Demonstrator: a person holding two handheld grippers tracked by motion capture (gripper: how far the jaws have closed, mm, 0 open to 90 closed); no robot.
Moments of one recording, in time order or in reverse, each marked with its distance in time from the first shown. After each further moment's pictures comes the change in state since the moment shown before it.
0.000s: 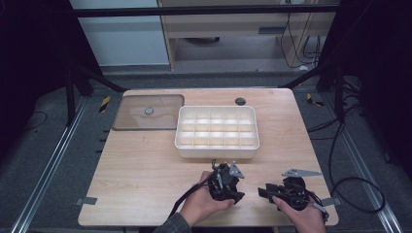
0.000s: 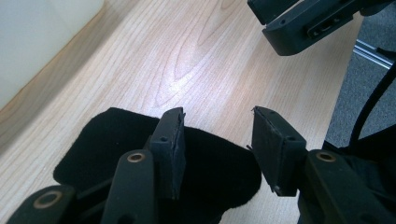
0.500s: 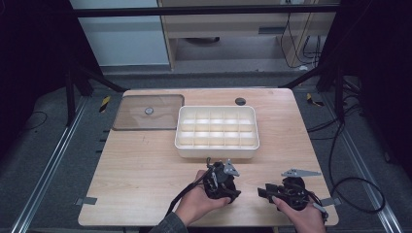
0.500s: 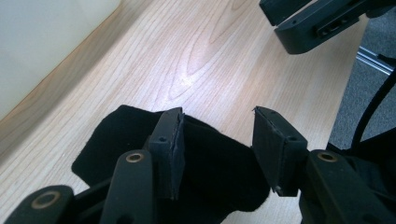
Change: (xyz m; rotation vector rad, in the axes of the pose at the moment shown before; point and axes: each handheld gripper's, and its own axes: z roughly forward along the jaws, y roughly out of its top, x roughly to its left) left arm 0.009 -0.007 -0.008 -0.014 0.007 -0.026; right arm 0.000 0.000 0.001 0.003 0.001 0.002
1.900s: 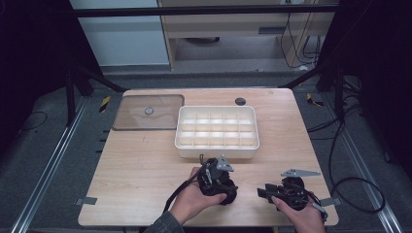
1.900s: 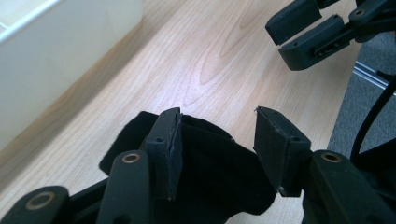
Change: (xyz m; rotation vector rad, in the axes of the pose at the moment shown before) left arm 0.007 -0.001 -0.018 -0.064 0.019 -0.026; right arm 0.001 0.000 0.002 0.003 0.001 0.002
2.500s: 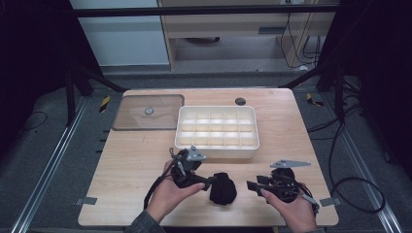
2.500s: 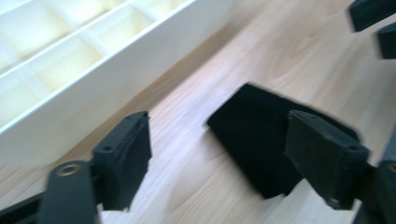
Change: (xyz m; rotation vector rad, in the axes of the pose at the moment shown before) left arm 0.049 -0.036 -0.051 -0.073 0.156 -0.116; right arm 0.040 0.039 0.000 -0.003 -0.005 -0.045
